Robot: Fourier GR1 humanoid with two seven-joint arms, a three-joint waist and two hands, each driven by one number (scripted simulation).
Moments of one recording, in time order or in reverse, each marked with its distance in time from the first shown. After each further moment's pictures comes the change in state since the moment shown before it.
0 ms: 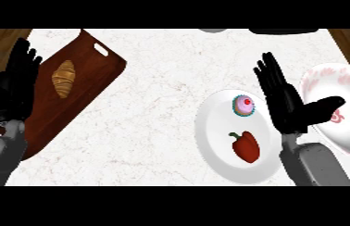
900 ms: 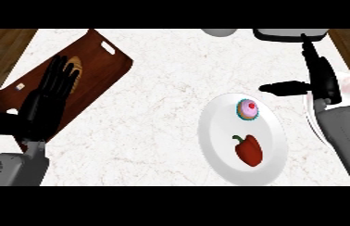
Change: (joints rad) left arm 0.114 -0.140 -0.011 -0.075 0.141 -0.289 -0.159; right arm -0.246 -0.242 -0.019 0.410 0.351 -0.093 0.150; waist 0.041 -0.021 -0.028
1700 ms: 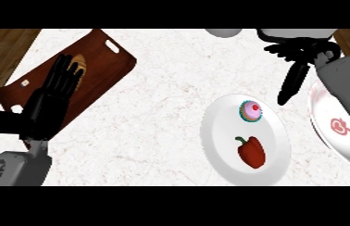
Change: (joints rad) left arm -0.011 -0.014 -0.002 0.003 -0.005 -0.033 0.004; right arm -0.385 -0.112 0.248 0.201 -0.042 0.918 0.519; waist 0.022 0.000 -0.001
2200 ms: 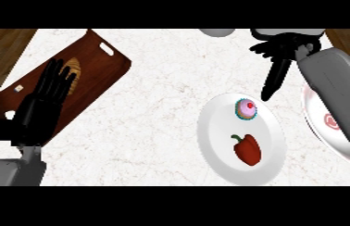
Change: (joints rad) left arm 0.050 -0.017 0.053 -0.031 -0.029 -0.013 0.016; right arm -0.051 0.117 -0.089 0.022 -0.013 0.068 0.156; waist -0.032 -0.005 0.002
